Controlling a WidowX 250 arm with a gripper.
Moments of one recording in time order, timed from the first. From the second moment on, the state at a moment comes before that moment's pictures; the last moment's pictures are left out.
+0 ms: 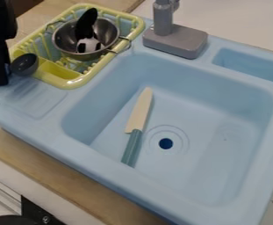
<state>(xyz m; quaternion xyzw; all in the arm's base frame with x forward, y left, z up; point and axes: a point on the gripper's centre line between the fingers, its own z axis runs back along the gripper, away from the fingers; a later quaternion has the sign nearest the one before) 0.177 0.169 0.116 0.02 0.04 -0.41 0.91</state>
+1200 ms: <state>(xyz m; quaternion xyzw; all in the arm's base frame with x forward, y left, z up) 0.198 0.159 0.164 -0.03 -0.01 -0.20 0.98</state>
